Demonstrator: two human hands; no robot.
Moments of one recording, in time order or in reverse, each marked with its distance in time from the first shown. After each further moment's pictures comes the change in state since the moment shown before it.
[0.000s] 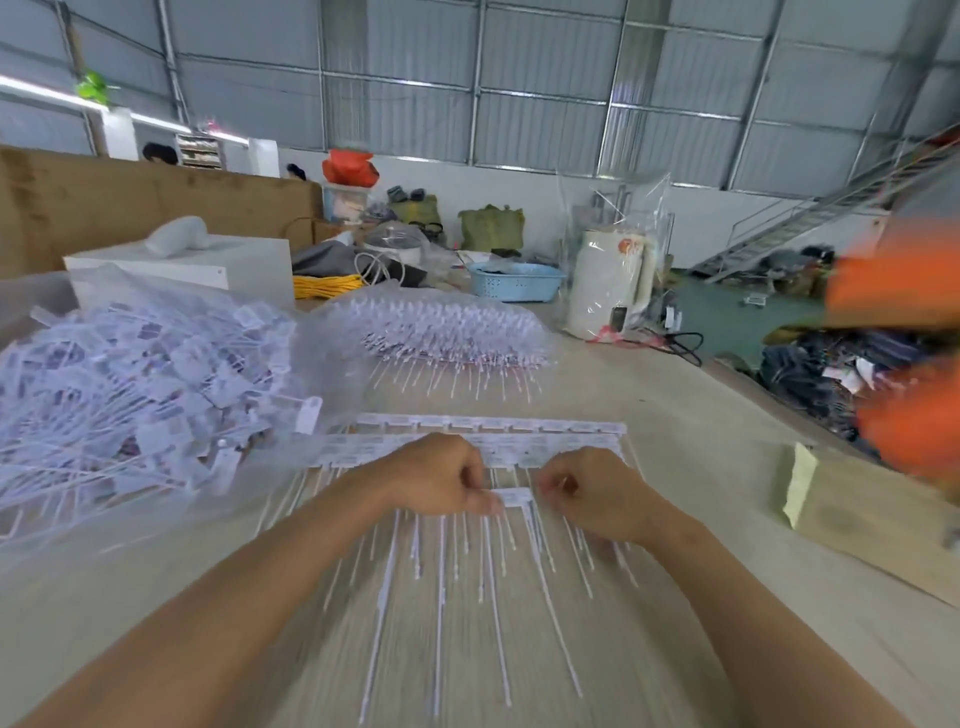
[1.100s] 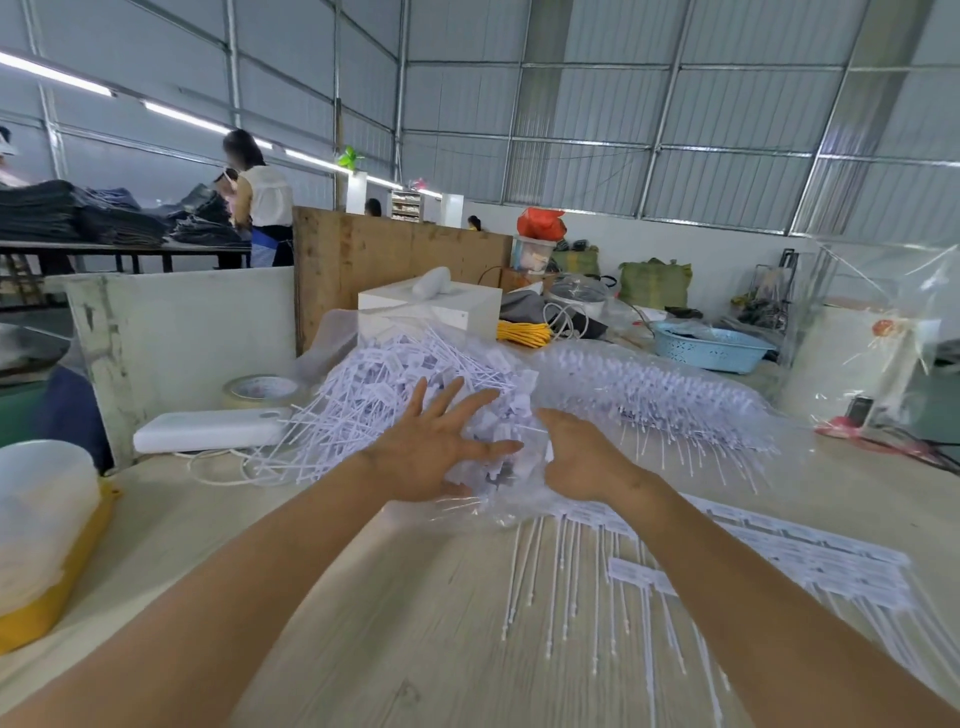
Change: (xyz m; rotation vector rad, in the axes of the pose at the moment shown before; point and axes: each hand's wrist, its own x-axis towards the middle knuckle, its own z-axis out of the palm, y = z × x) left_hand -0.139 -0.171 -0.090 0.932 0.279 -0.189; right_hand 0.137 -0.207 0.048 -0.072 -0.110 -0.221
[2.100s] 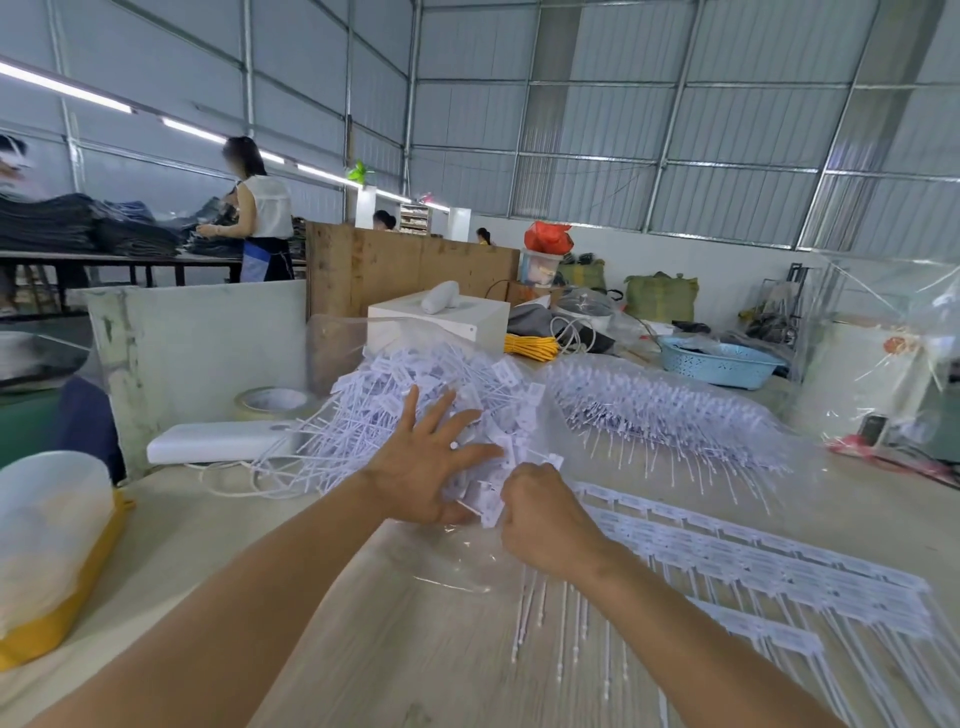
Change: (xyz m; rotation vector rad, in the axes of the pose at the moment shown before) left_hand -0.003 -0.012 0.022 -0.001 0.090 -0.063; right_hand -0.033 -0.047 0.030 -0.143 0.128 -0.199
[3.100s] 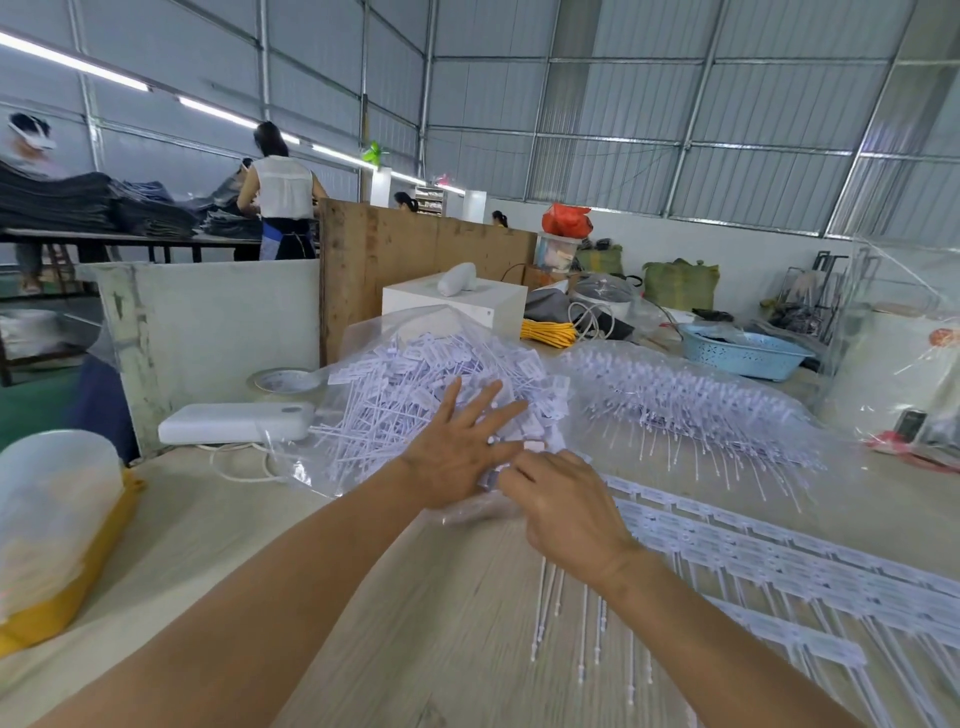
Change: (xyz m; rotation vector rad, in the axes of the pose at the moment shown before) left_hand 0.018 0.017 0.001 0.069 -0.082 0.045; right_hand 0.001 0.014 0.017 -0.197 0.476 -0.430
